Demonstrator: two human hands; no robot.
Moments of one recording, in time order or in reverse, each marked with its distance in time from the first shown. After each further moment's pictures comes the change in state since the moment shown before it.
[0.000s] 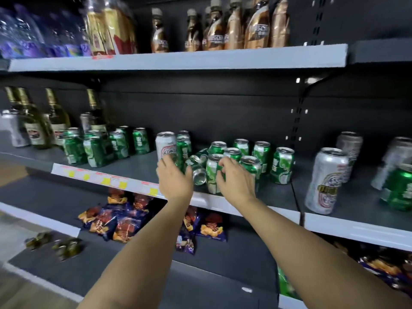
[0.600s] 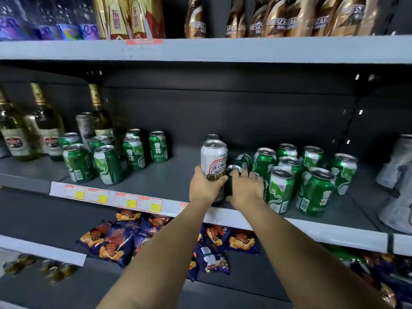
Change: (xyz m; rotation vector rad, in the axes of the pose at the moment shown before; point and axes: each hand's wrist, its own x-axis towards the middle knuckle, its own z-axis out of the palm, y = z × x) left_hand 0.126 -0.096 0.034 -0.317 -0.549 -0.135; right_hand 0.096 -0.082 0.139 -0.559 -0.441 0.296
